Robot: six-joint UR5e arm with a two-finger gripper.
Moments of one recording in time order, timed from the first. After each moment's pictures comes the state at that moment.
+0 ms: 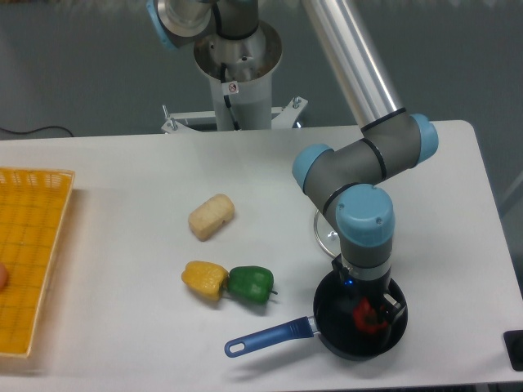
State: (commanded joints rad) arm 2.54 -2.23 -1.37 -0.89 1.64 1.33
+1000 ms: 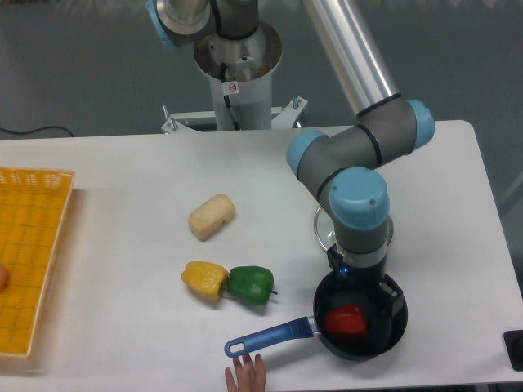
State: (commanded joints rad) arm 2.54 -2.11 -1.44 -0.91 1.62 1.33
